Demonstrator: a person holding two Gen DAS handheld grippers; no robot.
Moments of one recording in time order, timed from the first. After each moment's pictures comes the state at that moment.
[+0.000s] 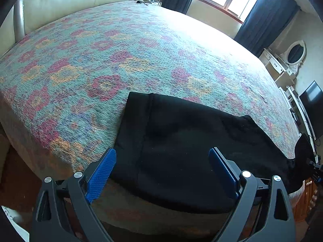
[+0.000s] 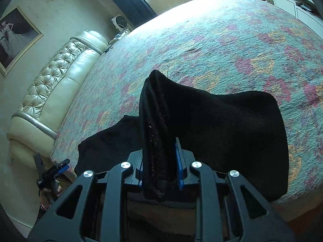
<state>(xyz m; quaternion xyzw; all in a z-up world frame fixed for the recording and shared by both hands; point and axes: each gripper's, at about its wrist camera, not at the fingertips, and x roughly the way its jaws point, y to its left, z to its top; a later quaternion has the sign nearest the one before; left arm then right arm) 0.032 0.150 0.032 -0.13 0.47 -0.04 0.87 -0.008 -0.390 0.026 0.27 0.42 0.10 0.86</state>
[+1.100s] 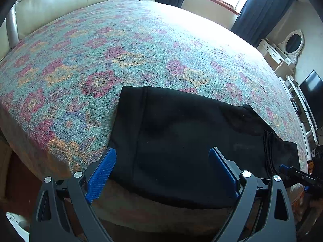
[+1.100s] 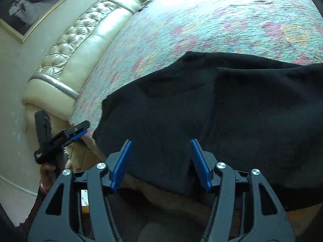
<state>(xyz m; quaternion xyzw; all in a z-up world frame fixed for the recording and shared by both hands) 0.036 0.143 0.027 -0.11 0.48 -0.05 0.87 0.016 -0.236 -0.027 0.25 0.48 0.27 0.80</state>
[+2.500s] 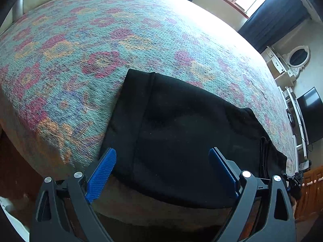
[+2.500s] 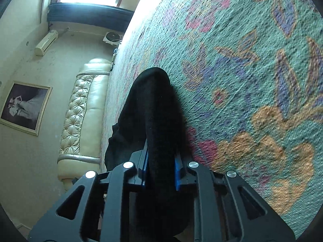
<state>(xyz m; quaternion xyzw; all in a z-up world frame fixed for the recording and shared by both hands) 0.044 0.160 0.012 -0.18 0.52 -0.05 0.84 -0.021 -0.526 -0.145 0.52 0.41 0.17 0.73</state>
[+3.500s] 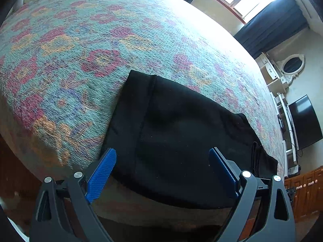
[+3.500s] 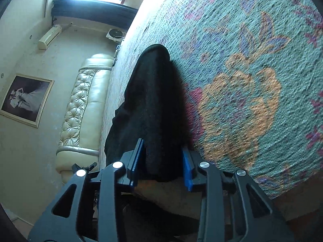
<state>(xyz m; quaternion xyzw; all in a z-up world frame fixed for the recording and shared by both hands) 0.048 0.181 0.010 -0.23 0.51 -0.08 0.83 -0.076 -0.514 -0.125 0.50 0.41 0.16 0.75</state>
